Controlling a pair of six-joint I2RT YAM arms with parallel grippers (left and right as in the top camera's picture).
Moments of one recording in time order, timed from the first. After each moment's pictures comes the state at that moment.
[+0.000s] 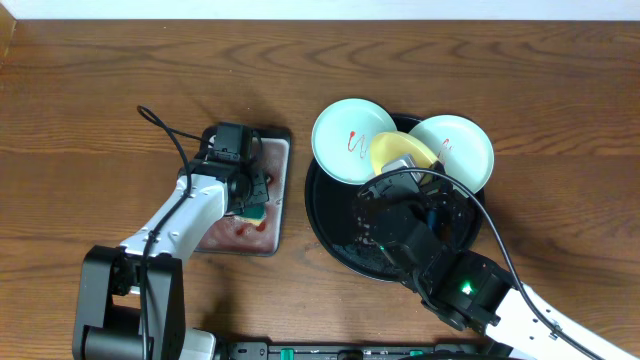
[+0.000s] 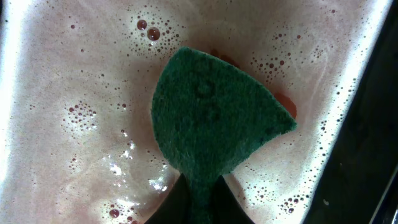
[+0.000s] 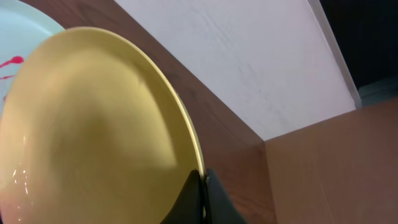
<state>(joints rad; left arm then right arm) -0.18 1.61 0.89 -0.56 -0.01 -0.38 0.94 1.09 0.79 -0.38 1.08 -0.27</state>
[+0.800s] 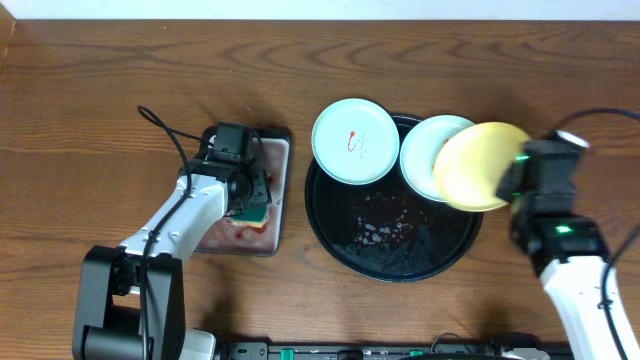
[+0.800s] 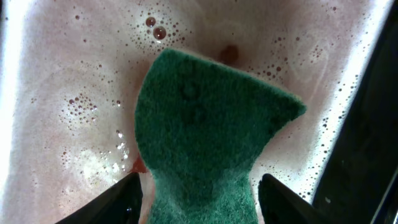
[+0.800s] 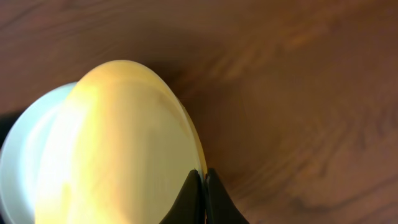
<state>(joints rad) -0.18 1.61 0.89 -0.57 -0.01 -0.38 0.02 1.09 0.79 -0.54 0.37 0.41</state>
